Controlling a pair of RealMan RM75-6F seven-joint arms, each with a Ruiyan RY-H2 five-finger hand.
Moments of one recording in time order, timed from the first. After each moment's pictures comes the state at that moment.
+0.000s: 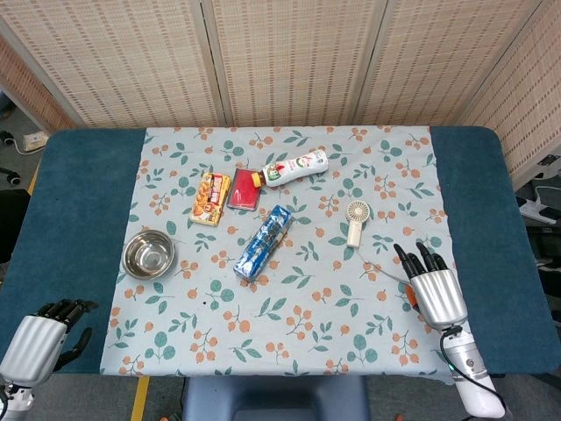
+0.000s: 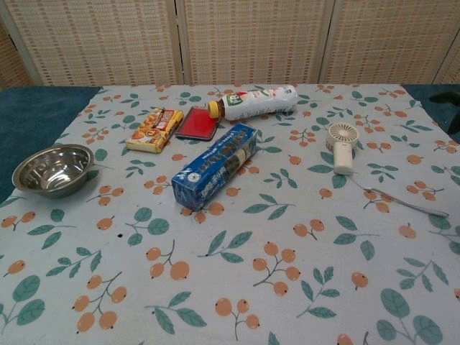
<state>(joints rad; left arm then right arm) -0.07 -1.10 0.06 -1.64 1.77 1.59 0.11 0.31 -1.37 -0.04 -1.62 -1.42 1.47 -0.57</state>
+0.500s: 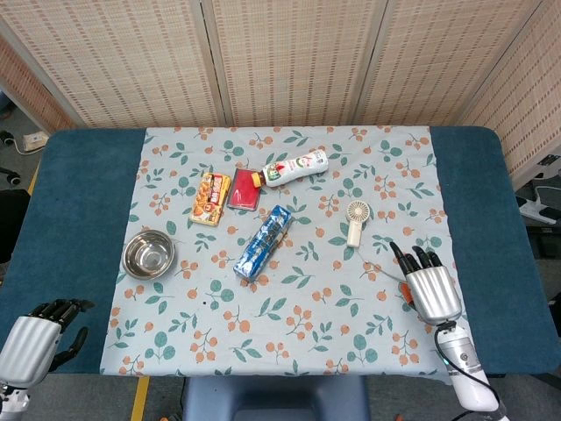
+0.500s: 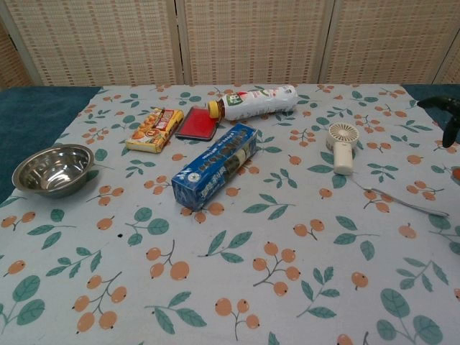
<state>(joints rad) -0.06 -1.10 0.05 -1.64 1.76 1.60 0.09 0.32 -1.41 0.01 -1.59 -1.41 1.40 -0.57</state>
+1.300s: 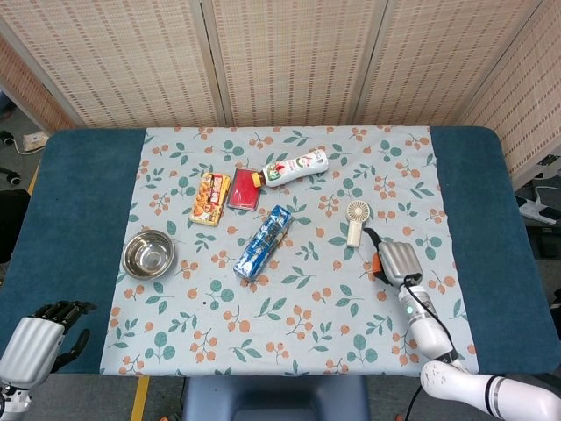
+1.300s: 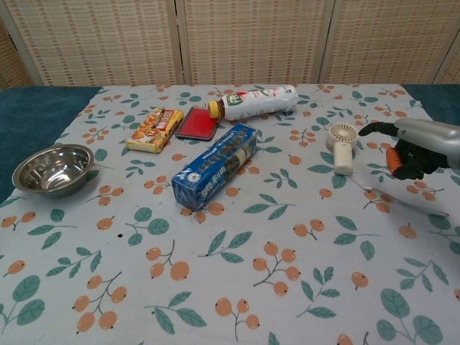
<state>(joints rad) -0.06 -1.10 0.06 -1.63 1.77 1.59 0.09 0.54 -1.49 0.23 -1.55 -0.88 0.96 -0.46</state>
